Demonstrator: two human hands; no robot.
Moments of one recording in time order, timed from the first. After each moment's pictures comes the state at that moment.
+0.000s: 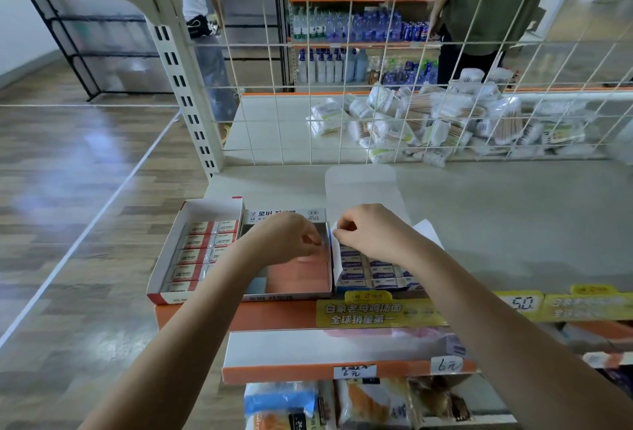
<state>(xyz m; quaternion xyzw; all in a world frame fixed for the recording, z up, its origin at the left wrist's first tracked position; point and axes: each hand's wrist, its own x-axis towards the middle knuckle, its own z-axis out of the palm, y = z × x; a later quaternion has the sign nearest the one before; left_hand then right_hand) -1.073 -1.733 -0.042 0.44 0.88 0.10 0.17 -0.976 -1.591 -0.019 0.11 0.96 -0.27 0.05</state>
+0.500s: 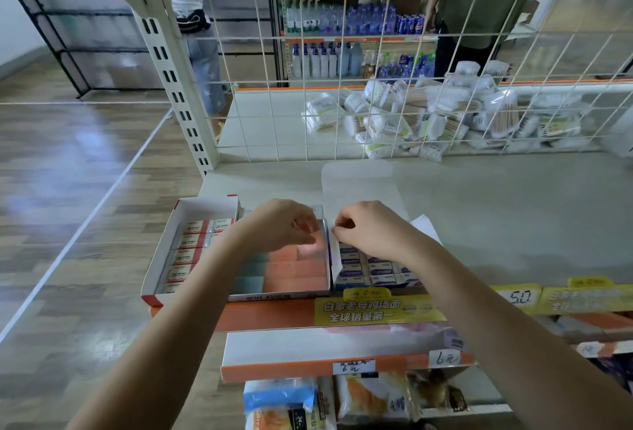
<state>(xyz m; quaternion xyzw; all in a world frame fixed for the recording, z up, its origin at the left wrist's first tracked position) -1.083 -1.734 -0.031 0.45 0.86 0.15 0.19 -0.975 -1.590 -0.016 0.10 0.95 -0.27 0.06</state>
